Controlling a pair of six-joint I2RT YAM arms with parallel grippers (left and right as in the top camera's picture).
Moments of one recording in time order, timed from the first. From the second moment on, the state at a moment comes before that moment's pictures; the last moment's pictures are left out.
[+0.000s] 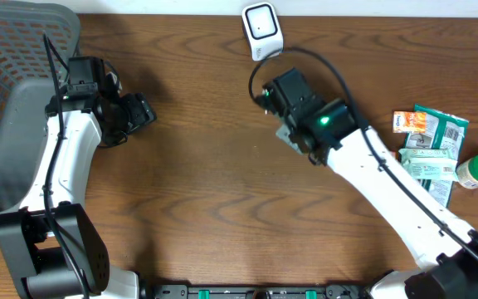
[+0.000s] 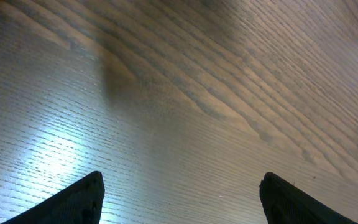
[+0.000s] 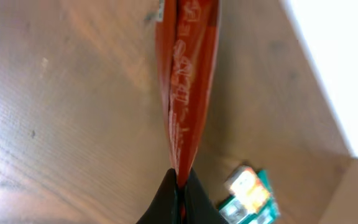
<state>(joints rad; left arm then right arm) 0.13 1.67 1.25 -0.78 0.24 -0.41 0.60 1.62 1.52 -1.00 0.42 -0.34</state>
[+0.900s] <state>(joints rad) 0.13 1.67 1.25 -0.78 0.23 -0.41 0.51 2.11 2.24 -0.93 0.44 -0.60</state>
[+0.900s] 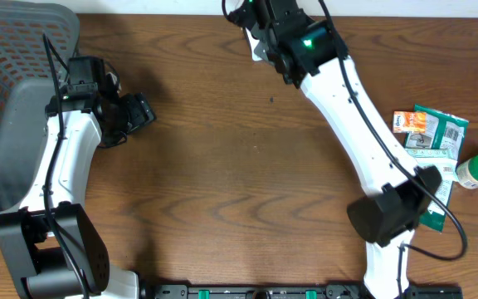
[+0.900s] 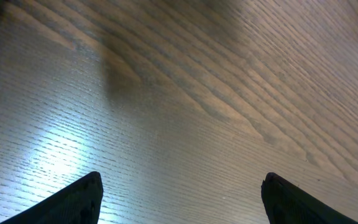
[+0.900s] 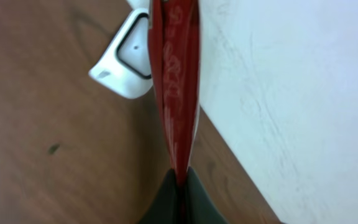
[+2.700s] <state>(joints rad) 0.13 1.67 1.25 -0.78 0.23 -0.41 0.42 2.59 2.24 -0.35 0.48 -0.89</state>
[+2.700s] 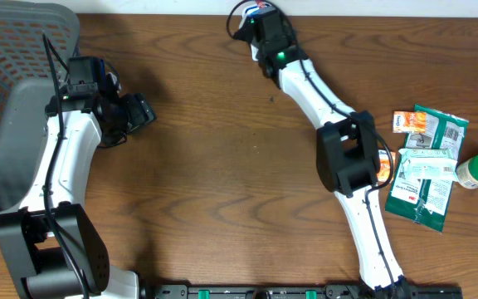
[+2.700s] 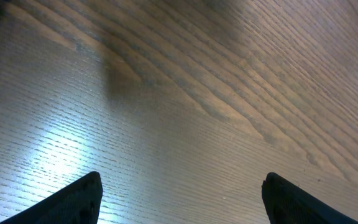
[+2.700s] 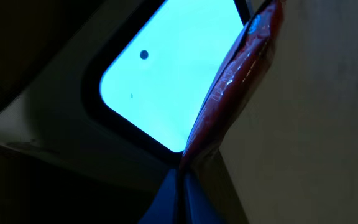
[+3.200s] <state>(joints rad) 0.13 1.67 1.25 -0.78 0.23 -0.41 0.45 2.59 2.24 -0.45 0.55 -0.99</state>
